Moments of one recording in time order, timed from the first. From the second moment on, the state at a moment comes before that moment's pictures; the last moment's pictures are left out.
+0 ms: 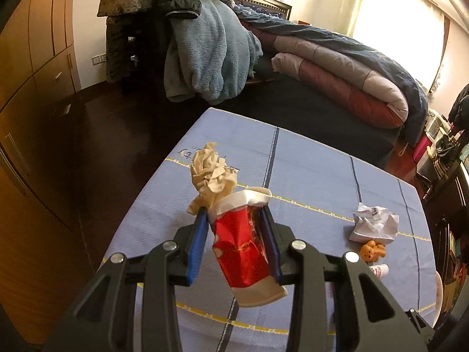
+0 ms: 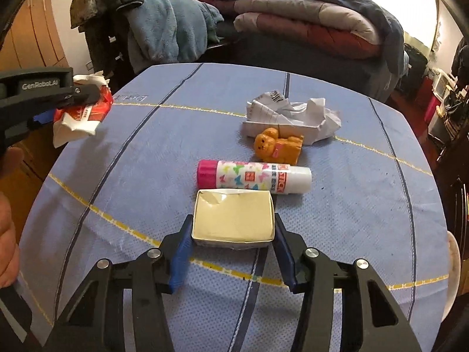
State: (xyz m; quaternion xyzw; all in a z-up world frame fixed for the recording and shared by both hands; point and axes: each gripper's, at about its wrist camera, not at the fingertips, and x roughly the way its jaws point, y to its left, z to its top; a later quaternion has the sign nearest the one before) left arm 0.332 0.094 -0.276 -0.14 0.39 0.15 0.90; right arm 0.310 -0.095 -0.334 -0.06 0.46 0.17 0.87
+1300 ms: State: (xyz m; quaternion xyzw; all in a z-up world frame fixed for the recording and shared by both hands) left arm 0.328 -0.089 -0.223 -0.04 0.36 0.01 0.93; right arm 0.253 -0.291 -0.296 0.06 0.41 0.04 0.91
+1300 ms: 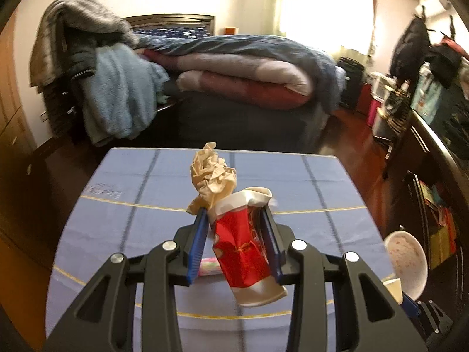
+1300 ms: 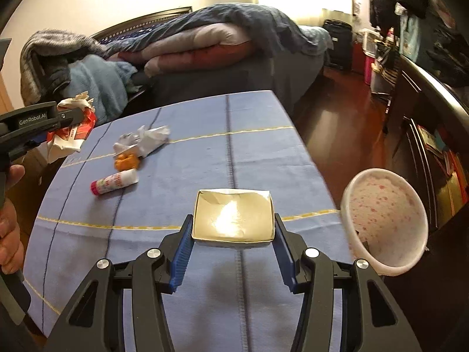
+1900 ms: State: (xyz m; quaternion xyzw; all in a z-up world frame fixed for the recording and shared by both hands) left arm 0.337 -0.225 -0.235 0.02 0.36 -0.13 0.92; right arm 0.237 -0.394 -0.303 0.12 0.39 -0.05 0.91
